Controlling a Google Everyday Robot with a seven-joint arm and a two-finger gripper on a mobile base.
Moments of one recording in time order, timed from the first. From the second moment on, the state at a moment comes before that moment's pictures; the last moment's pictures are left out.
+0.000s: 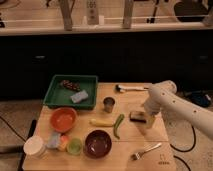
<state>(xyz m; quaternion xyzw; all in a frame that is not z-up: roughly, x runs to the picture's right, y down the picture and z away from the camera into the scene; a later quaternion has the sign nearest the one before) 0.255 0.177 0.854 -0.32 -0.05 0.00 0.94</state>
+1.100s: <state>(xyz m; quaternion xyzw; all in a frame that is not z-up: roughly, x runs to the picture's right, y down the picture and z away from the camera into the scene) 0.255 0.183 0.868 -0.34 -0.06 0.00 0.94</state>
